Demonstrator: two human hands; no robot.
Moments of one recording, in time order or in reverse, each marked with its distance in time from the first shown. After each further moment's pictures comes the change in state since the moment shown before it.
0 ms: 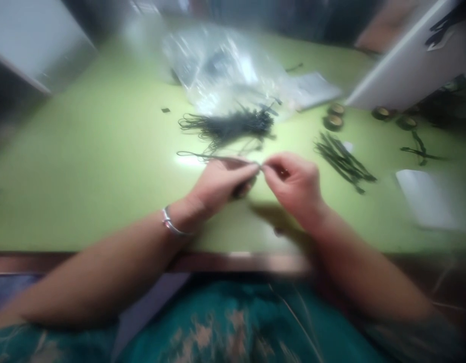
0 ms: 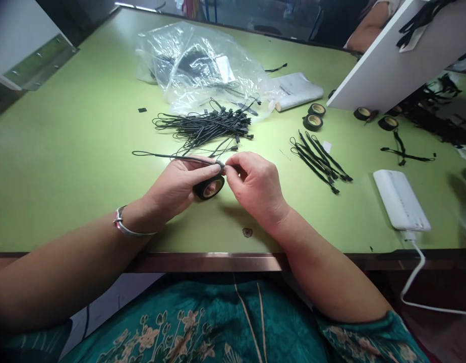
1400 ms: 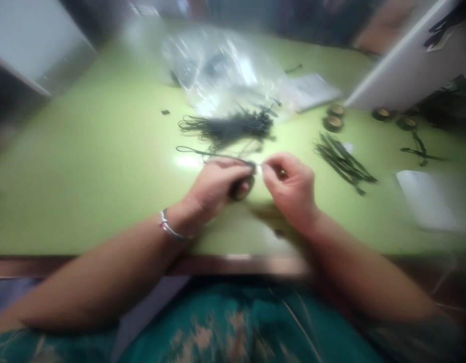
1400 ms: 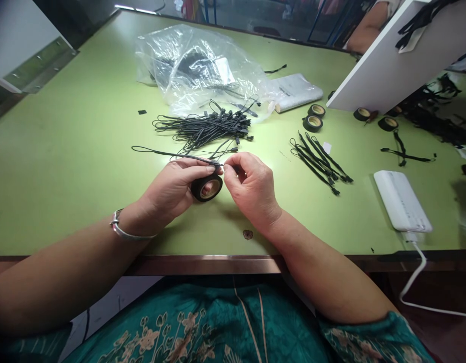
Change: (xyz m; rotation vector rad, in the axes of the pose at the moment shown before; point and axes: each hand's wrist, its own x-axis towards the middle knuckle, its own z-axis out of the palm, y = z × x) left_hand 0.003 -0.003 -0.003 -0.188 0.074 -0.057; right_hand -0.002 -0.002 0.011 0.071 0.111 0.029
